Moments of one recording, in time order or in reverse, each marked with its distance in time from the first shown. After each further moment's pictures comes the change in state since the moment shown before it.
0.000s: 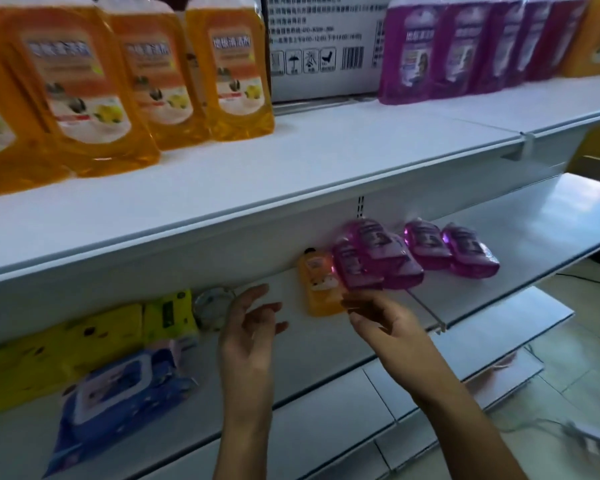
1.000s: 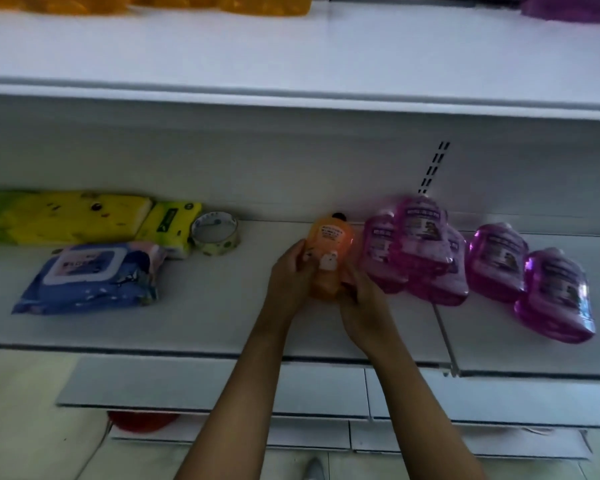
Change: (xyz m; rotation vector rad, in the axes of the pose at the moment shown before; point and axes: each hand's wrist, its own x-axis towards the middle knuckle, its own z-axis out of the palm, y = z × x) left_hand 0.058 -0.148 0.085 0.493 0.018 -0.341; right_hand 0.121 0.122 -0.005 -0.205 -0.314 -0.126
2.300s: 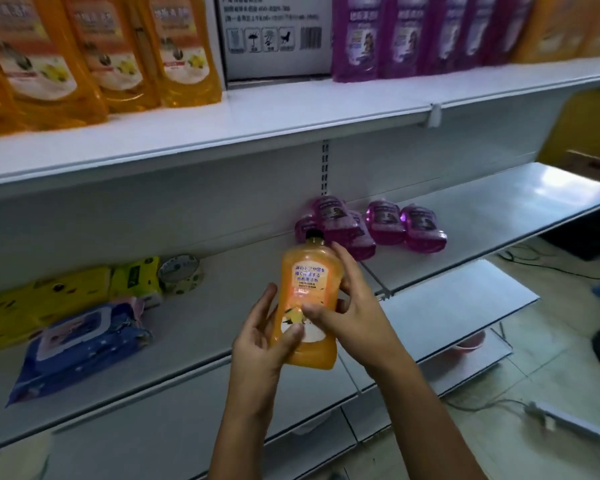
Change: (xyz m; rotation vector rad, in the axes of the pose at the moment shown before) left_hand -0.178 0.020 -0.085 -0.519 -0.377 0.053; right_hand -0.153 -0.101 -0.001 0.423 0.269 0.039
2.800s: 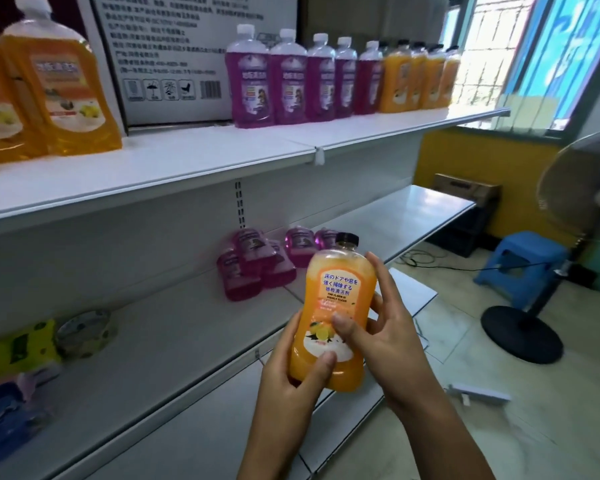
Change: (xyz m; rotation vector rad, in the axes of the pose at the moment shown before) left_hand -0.042 0.016 0.096 0.057 -0.416 0.046; right_hand -0.084 -0.050 -0.071 -0.016 0.441 -0.102
